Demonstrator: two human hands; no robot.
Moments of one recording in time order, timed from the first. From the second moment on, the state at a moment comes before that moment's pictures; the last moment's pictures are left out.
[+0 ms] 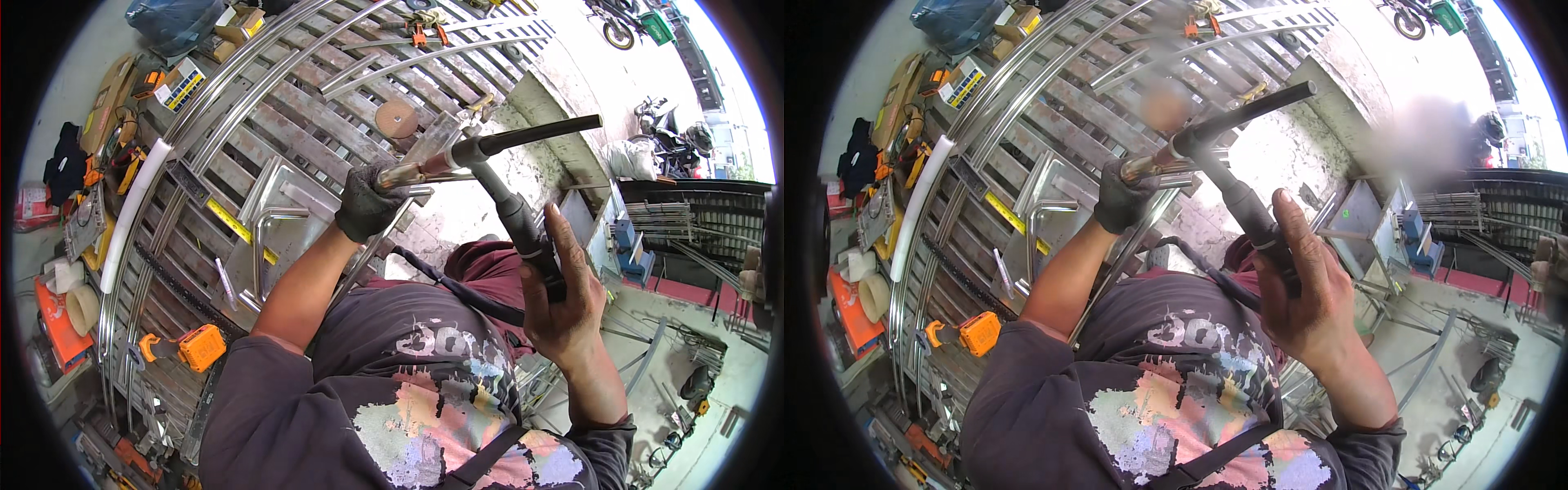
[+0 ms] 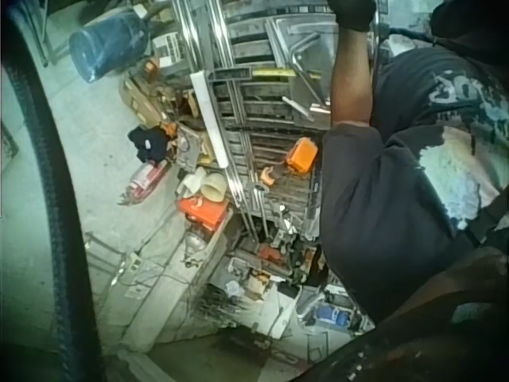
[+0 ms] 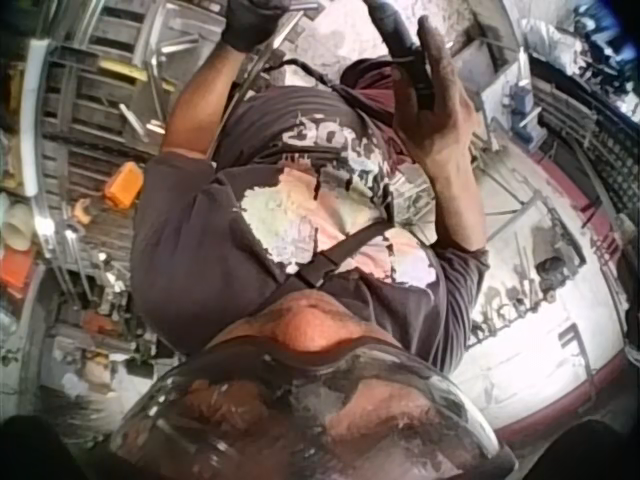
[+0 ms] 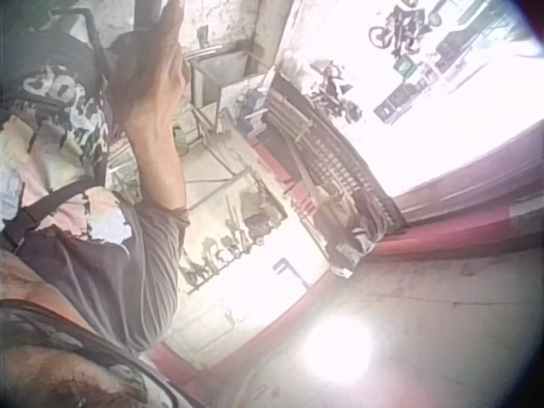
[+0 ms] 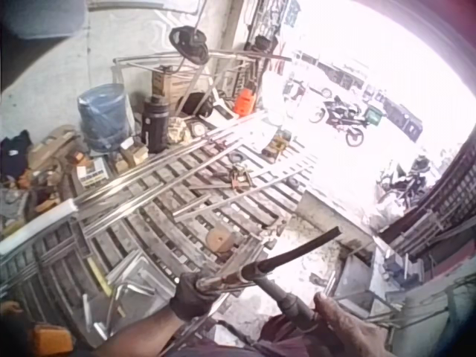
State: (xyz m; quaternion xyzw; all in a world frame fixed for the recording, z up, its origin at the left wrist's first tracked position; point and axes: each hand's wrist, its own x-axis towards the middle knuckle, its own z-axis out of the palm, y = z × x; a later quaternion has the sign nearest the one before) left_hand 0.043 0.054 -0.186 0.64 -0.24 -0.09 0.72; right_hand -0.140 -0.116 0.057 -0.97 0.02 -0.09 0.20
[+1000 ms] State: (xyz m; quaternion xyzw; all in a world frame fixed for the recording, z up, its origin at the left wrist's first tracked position) left_hand 0.047 0.053 -0.200 0.69 -0.34 0.04 0.64; right_hand -0.142 -0.119 0.050 -0.97 -0.02 -0.13 0.18
